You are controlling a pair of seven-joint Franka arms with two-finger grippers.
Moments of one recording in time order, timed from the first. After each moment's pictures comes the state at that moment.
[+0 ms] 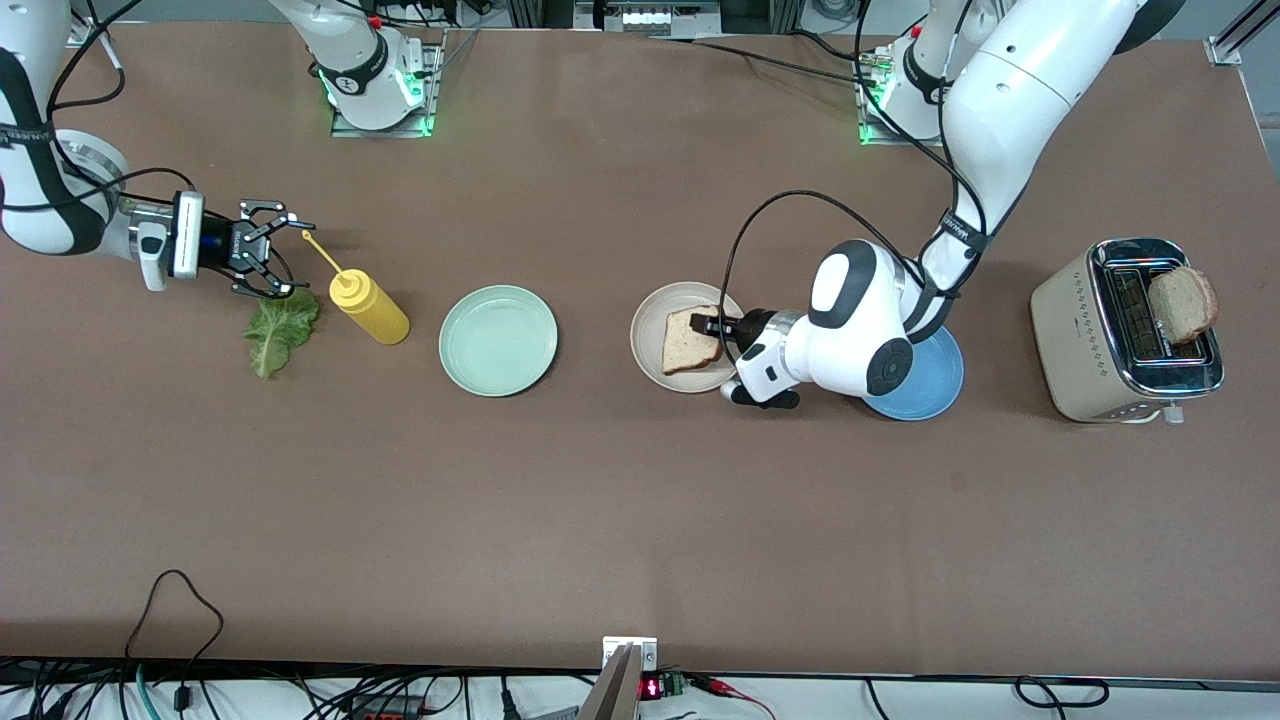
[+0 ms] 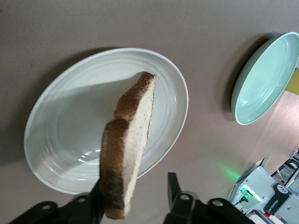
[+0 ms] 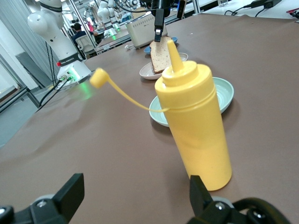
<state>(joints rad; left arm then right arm) -0.07 0.70 -0.46 -1.67 -0.51 2.07 -0.11 -0.25 0.37 -0.27 -2.30 0.95 1.63 -2.39</state>
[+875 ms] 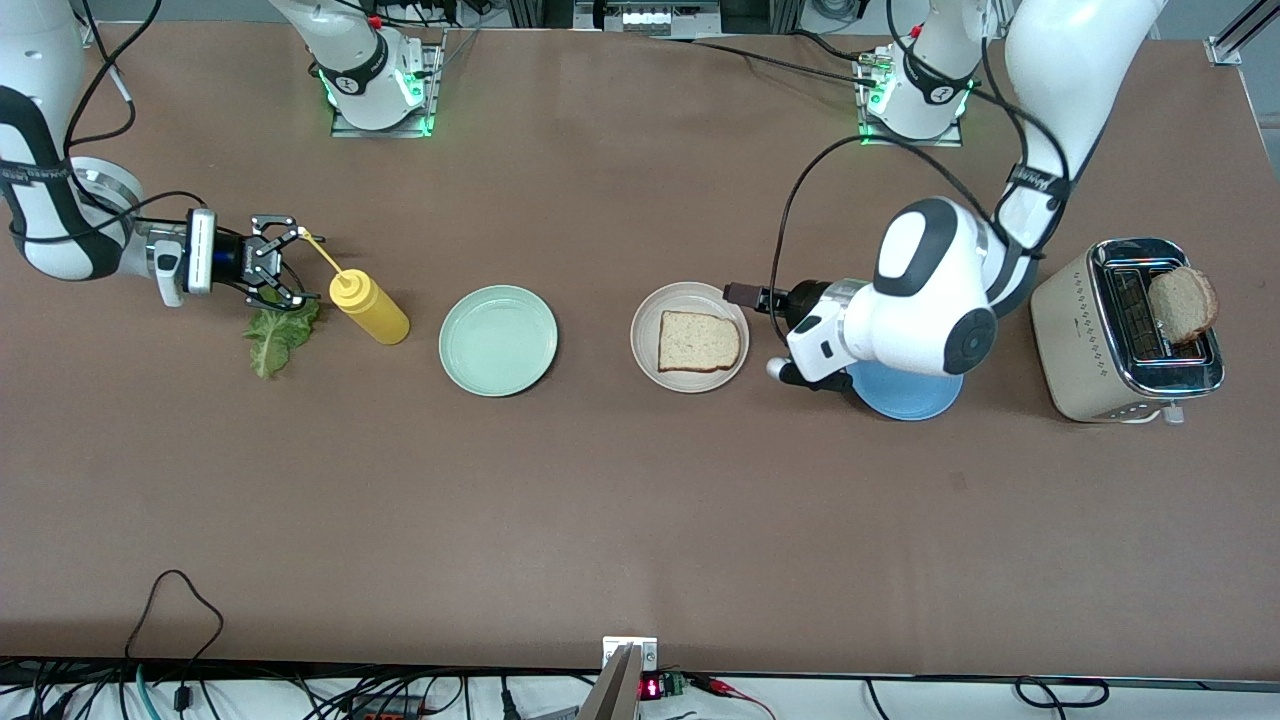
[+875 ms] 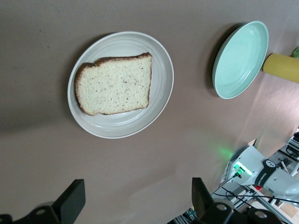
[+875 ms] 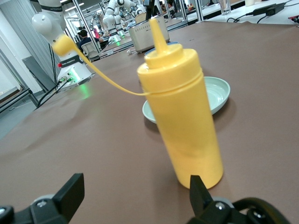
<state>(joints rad) 0.02 0.46 -0.45 -1.71 -0.50 1.86 -0.12 -0.23 0.50 -0.26 -2.21 1.01 1.60 -2.47</state>
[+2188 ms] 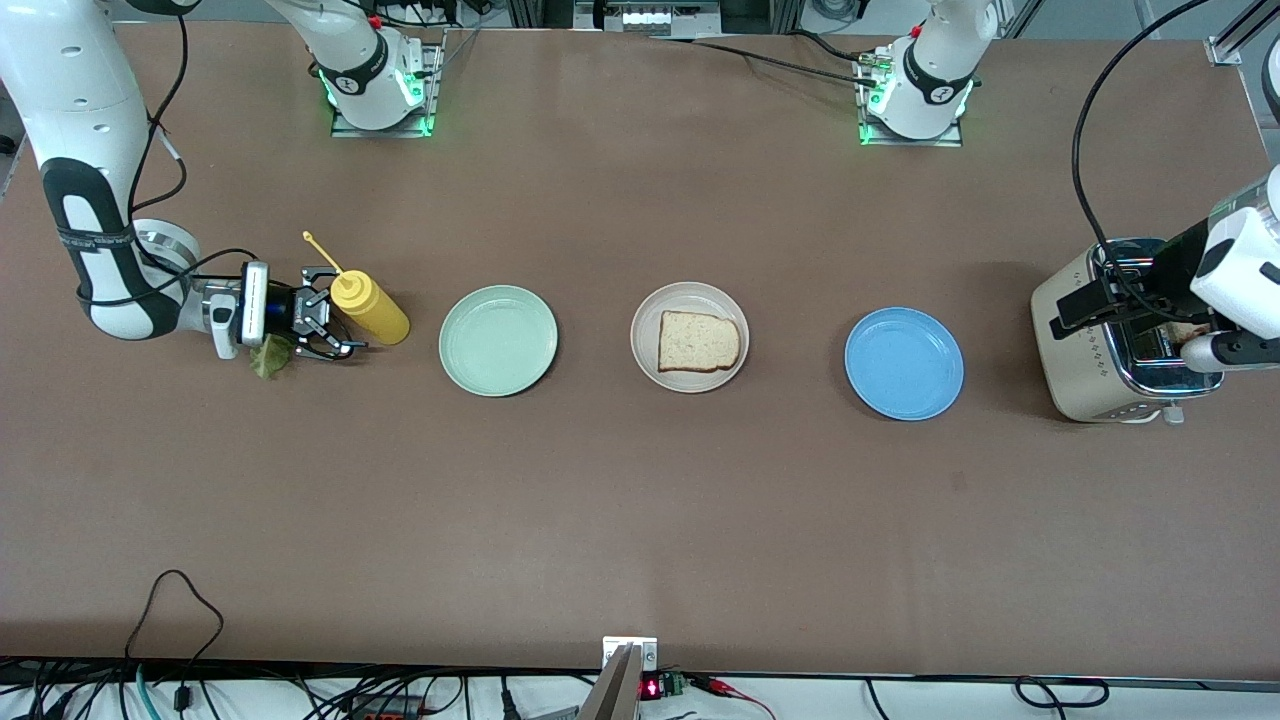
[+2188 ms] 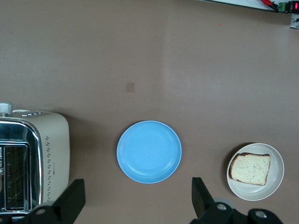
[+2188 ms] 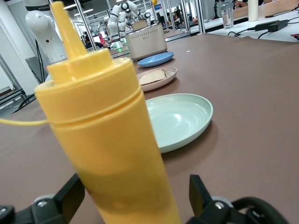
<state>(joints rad) 0.30 0.20 -0.37 -1.44 -0.01 1.66 -0.17 -0.07 0.64 -0.25 -2.08 1.20 1.60 -2.49</state>
